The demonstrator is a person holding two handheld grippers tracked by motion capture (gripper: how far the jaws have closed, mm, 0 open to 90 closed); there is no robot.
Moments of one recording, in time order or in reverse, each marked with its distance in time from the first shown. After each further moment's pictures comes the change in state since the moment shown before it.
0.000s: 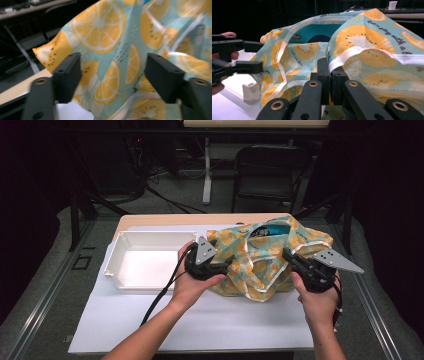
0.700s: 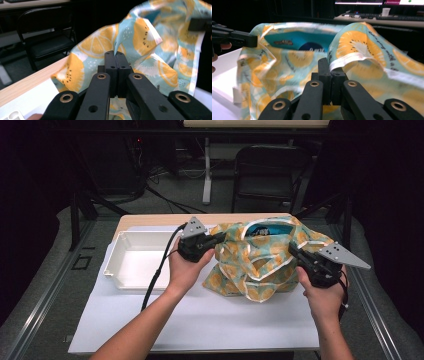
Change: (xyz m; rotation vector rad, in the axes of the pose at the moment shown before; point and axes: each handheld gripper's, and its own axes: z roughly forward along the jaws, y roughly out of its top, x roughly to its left) left arm 0.040 0.034 -0.009 -0.064 -0.174 -0.124; right arm -0.009 0.015 -0.002 -0.042 -0.043 -0.050
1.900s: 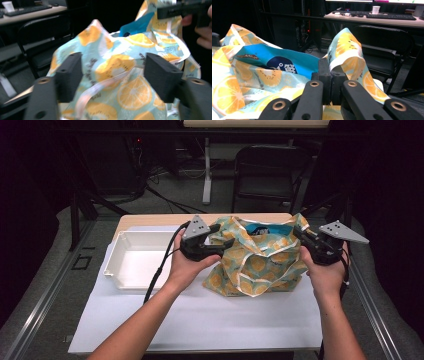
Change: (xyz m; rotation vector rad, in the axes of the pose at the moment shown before) left arm -0.011 0.004 0.009 -0.020 -0.001 0.119; right arm -0.034 0.019 0.034 0.060 -0.051 0.005
